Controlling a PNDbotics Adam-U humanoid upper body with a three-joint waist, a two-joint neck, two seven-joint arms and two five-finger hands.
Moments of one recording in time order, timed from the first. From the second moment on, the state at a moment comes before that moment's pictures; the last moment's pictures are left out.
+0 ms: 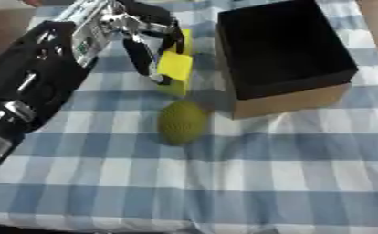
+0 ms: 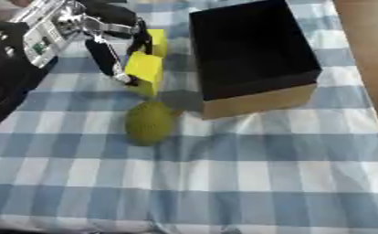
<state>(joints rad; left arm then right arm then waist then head) -1.31 0.35 -0.53 -0.91 -0.63 -0.42 -0.69 -0.05 -0.47 -0.23 -1.99 0.24 -0.44 -0.41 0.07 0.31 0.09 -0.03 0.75</state>
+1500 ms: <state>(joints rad) -1.46 0.25 -0.35 -0.87 -0.47 -0.38 -0.73 -0.16 -0.44 -0.21 -1.99 0.18 -0.44 -0.37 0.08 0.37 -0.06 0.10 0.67</state>
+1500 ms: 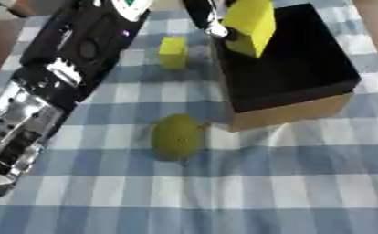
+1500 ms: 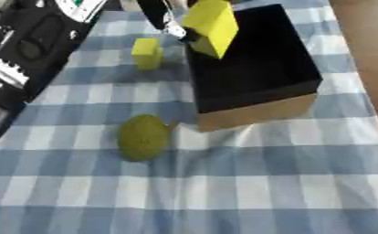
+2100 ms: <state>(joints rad) -1.44 0.20 -0.33 -0.79 -0.61 -0.46 -0.65 -0.19 -0.43 -0.20 -1.99 0.12 -0.42 -0.34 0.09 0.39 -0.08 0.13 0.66</state>
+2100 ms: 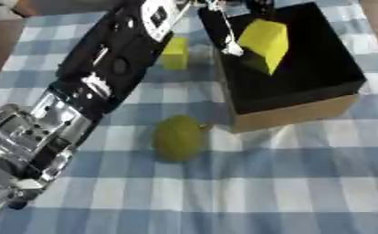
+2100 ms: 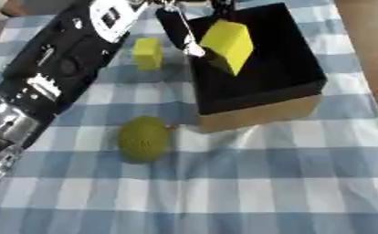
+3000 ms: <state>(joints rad) -1.45 0.28 -0.27 -0.77 -0.69 -0.56 -0.55 -0.16 -0.43 -0.21 -1.99 0.11 -0.40 -0.34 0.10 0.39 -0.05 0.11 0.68</state>
